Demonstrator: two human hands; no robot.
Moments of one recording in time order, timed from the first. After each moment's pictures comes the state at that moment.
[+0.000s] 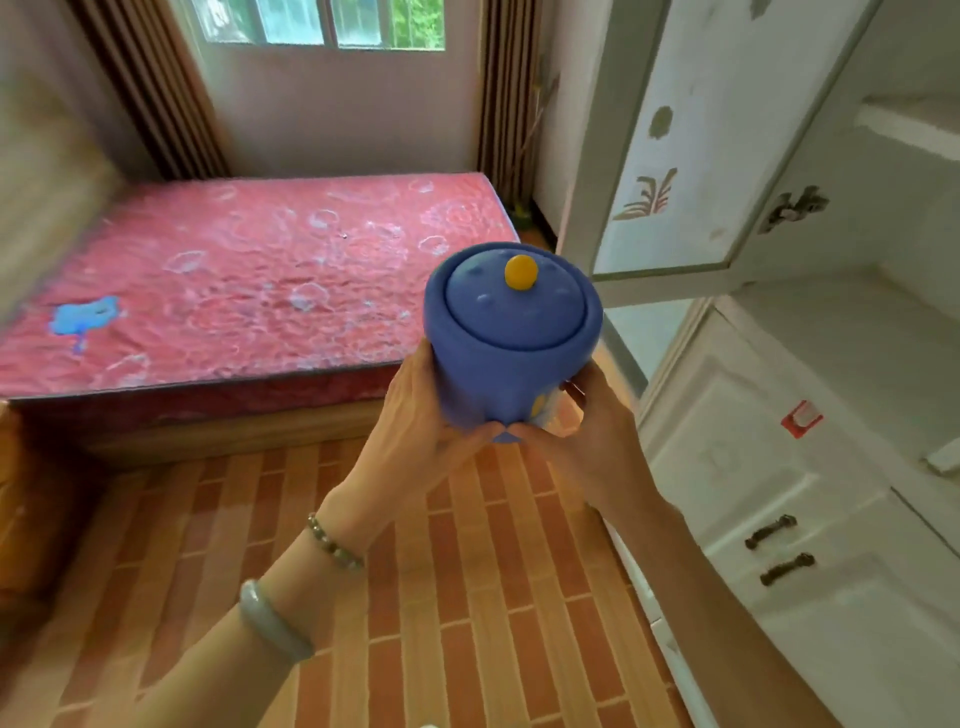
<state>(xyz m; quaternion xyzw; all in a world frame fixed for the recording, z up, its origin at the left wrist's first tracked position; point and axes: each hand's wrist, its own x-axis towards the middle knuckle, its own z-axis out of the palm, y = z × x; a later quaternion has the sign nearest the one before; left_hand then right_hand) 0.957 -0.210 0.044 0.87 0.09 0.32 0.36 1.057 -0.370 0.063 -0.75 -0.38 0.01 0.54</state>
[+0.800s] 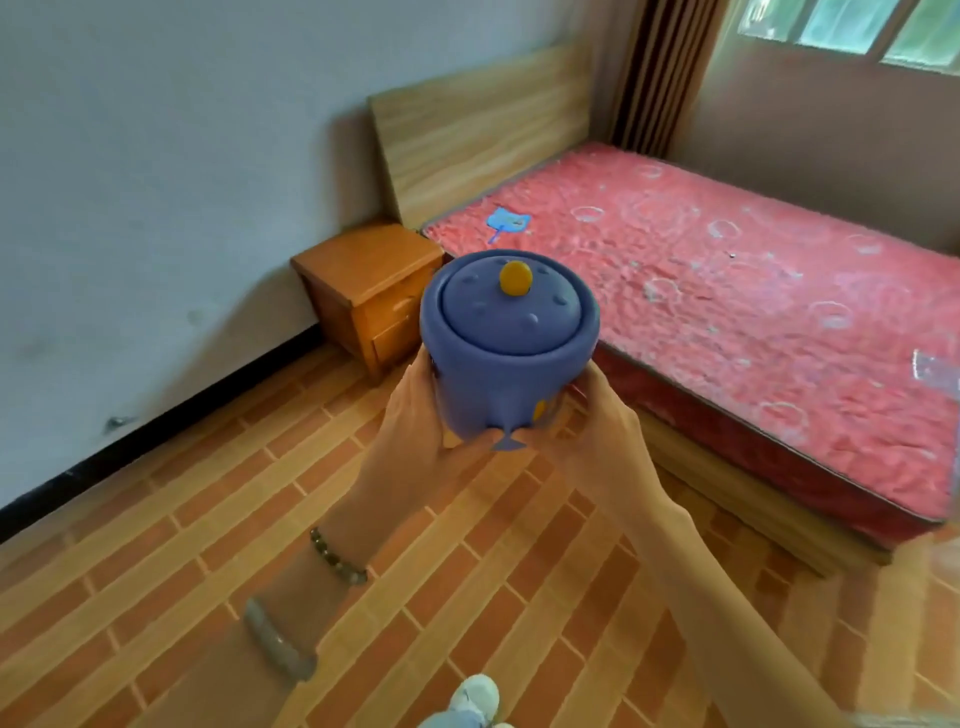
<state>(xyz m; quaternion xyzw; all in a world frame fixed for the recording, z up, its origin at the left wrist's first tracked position) 0.695 -0.184 0.027 0.72 0.46 0.45 0.26 0.880 -0.197 0.047 -0.54 -0.67 0.22 0.45</state>
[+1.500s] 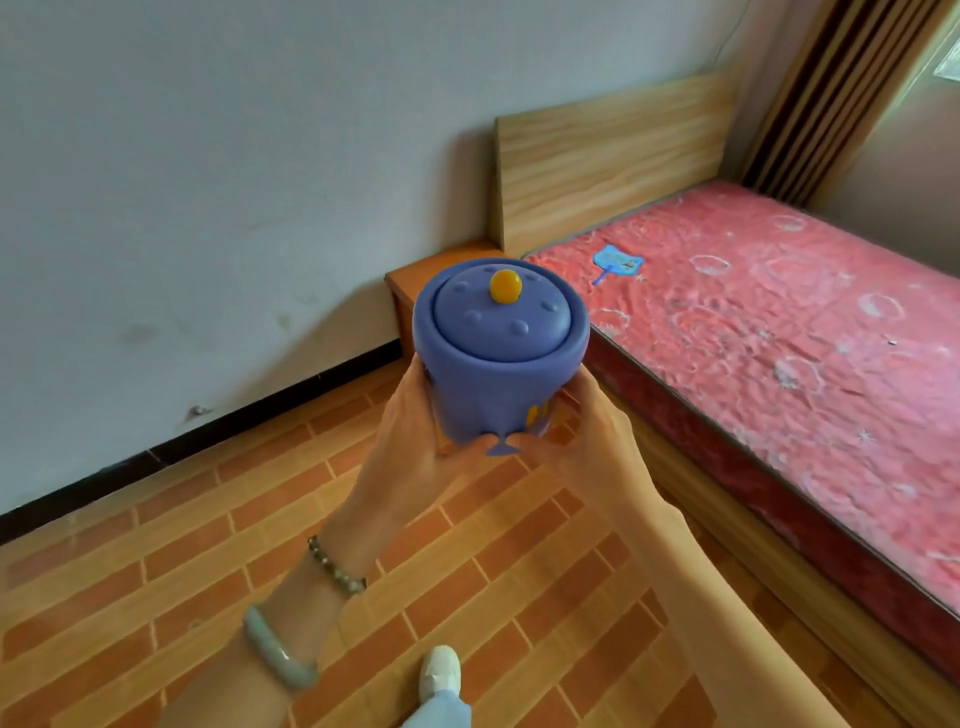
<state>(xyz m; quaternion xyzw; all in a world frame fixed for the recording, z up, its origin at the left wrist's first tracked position) 0.554 -0.027 0.026 0.63 0.52 0.52 0.25 0.731 0.011 0.036 -0.47 -0.73 0.30 0.39</state>
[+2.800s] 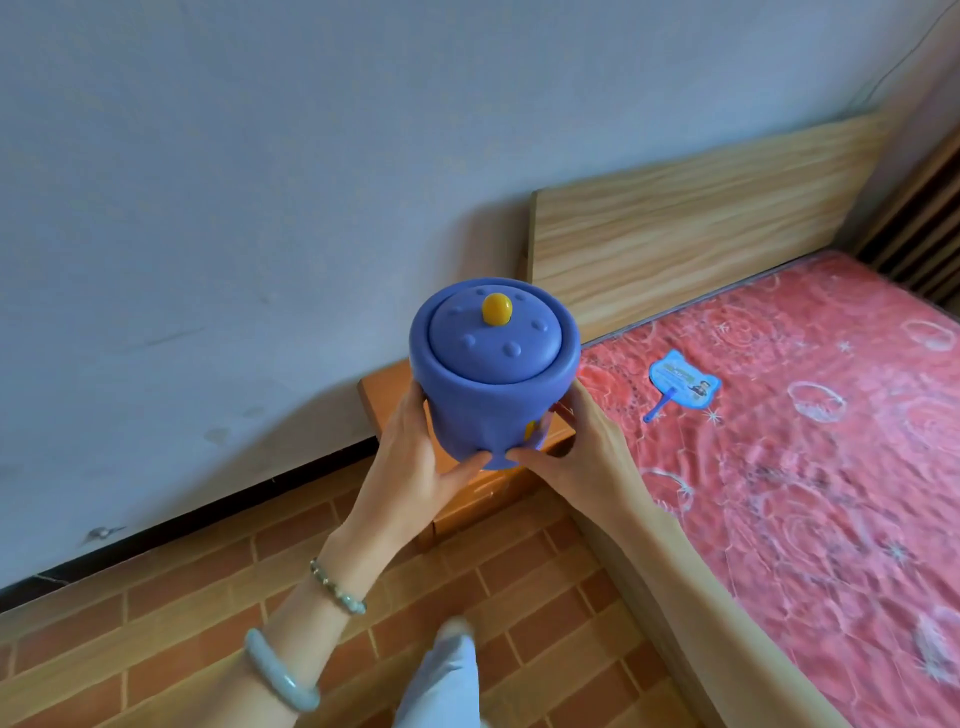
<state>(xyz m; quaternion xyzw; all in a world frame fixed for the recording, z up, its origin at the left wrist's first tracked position) 0.461 0.559 -0.006 0.60 0.60 0.49 0.20 0.641 0.633 0.005 -0.41 -0.79 0.32 0.32</state>
